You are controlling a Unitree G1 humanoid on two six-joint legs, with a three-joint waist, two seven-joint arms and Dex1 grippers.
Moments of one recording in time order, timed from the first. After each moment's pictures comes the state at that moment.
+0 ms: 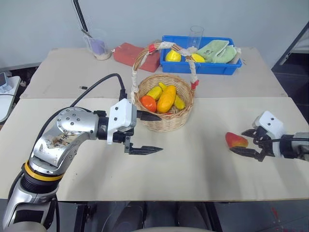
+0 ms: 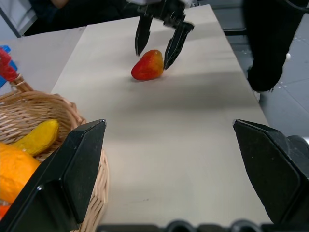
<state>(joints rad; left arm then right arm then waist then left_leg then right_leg) -0.50 0.75 -0.13 -0.48 -0.53 0.53 -1.10 -0.16 -1.07 -0.07 -0.07 0.32 0.62 0.98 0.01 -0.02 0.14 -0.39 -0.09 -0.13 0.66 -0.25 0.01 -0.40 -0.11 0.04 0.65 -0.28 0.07</state>
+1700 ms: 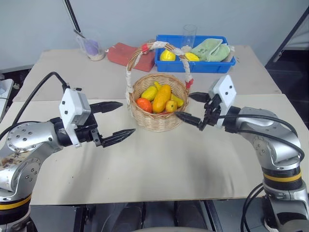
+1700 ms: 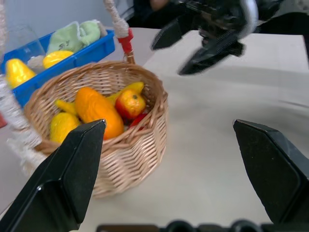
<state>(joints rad) -0.22 0.84 0.27 -0.58 -0.75 0.64 -0.87 -0.53 -0.59 -0.02 -0.35 0.43 0.73 0.66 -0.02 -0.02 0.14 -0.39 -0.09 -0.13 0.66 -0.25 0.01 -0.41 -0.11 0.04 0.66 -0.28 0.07</state>
